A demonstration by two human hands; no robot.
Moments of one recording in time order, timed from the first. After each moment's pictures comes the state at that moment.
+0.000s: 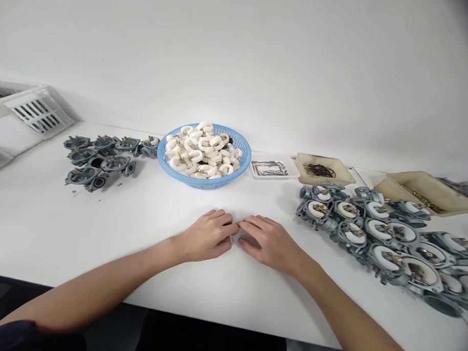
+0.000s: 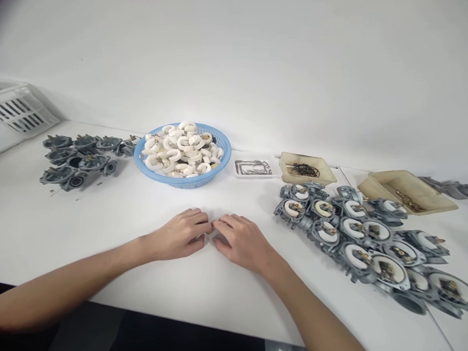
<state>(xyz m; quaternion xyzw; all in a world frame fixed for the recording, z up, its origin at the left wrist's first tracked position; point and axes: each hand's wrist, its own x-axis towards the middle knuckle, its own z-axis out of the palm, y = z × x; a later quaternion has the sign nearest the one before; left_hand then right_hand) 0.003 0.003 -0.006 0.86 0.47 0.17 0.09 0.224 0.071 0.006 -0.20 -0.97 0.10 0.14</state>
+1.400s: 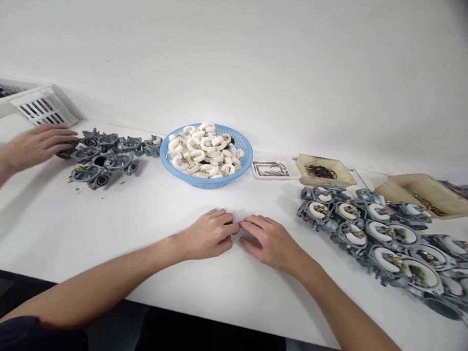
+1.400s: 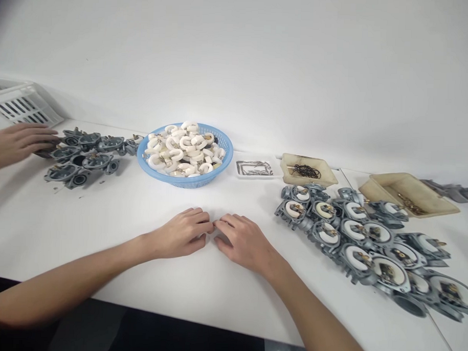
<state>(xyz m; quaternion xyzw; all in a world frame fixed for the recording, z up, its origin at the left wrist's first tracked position) 0.003 0.004 -0.009 0.87 0.46 0.17 0.08 0.225 0.072 0.006 -0.21 -0.96 0.12 0.12</state>
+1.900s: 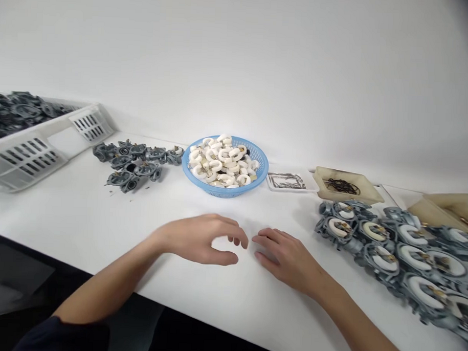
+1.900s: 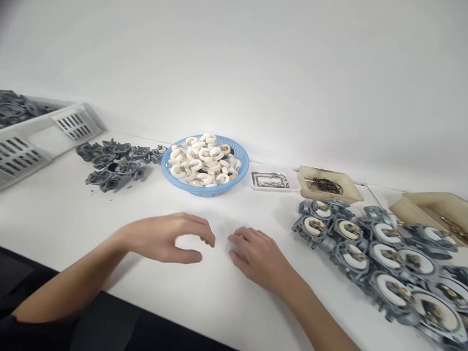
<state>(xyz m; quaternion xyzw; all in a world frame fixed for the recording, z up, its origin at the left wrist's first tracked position) -0.039 -0.015 0.085 0.82 0.43 0.17 0.34 0.228 0.070 0.009 -0.20 -0.97 0.11 0.11</state>
